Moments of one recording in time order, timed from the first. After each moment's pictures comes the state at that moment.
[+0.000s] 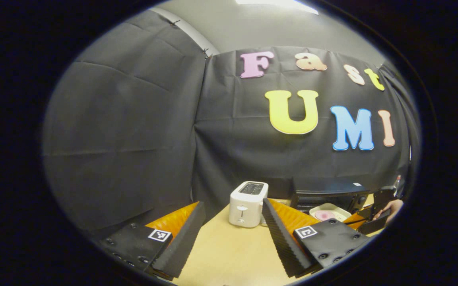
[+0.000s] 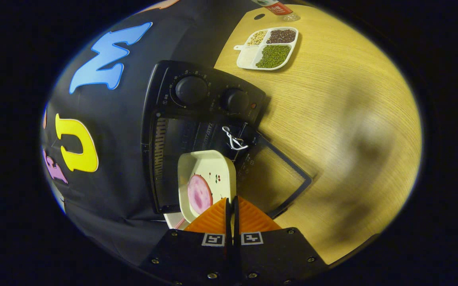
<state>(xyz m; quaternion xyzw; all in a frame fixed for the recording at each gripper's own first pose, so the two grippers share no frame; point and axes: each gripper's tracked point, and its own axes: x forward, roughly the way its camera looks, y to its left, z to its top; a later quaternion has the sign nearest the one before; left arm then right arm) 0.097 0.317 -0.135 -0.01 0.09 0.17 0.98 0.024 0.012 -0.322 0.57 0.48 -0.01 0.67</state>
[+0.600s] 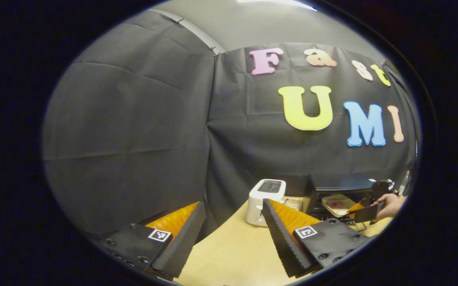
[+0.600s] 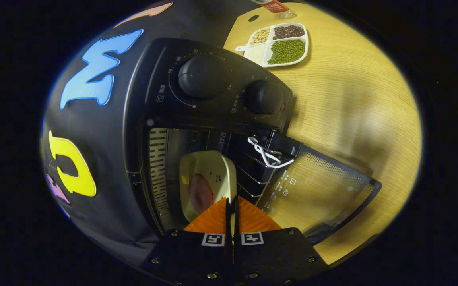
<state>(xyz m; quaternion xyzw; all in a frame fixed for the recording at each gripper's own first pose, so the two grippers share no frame) 0.090 0.358 -0.139 0.00 0.10 0.21 0.97 0.062 0.036 -0.338 0.60 0.43 -0.07 0.67</state>
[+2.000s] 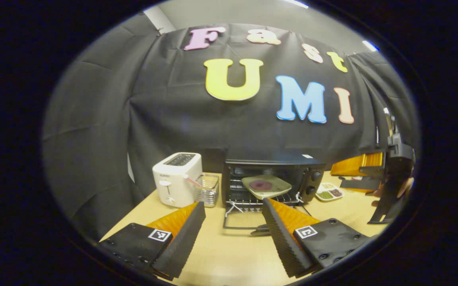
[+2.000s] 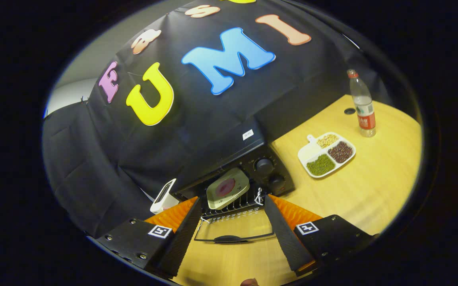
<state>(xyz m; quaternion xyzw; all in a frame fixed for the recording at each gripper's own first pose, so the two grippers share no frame) 0.155 0.139 -0.229 -0.02 0.19 -0.04 0.98 -0.025 -0.112 -0.210 0.30 0.27 0.15 0.90</state>
